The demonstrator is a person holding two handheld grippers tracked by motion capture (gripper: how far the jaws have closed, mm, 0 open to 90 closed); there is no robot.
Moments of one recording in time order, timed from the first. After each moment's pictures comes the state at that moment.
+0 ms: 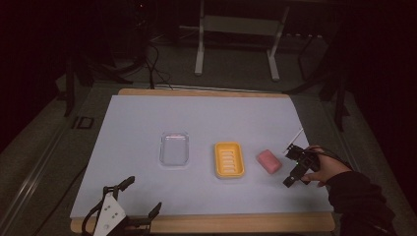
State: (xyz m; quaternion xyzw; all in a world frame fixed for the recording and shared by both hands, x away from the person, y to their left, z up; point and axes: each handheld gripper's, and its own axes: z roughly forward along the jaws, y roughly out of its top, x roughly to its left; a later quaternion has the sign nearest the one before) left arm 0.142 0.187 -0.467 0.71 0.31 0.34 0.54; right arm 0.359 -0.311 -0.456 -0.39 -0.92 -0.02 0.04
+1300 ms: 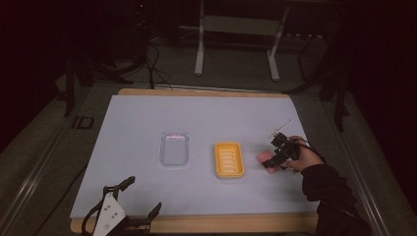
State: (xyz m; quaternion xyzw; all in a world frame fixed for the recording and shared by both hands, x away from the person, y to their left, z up) left arm 0.142 0.187 -0.467 0.71 0.31 0.33 0.54; right arm 0.402 -0.281 -0.481 -0.38 -0.91 -0.16 -0.02
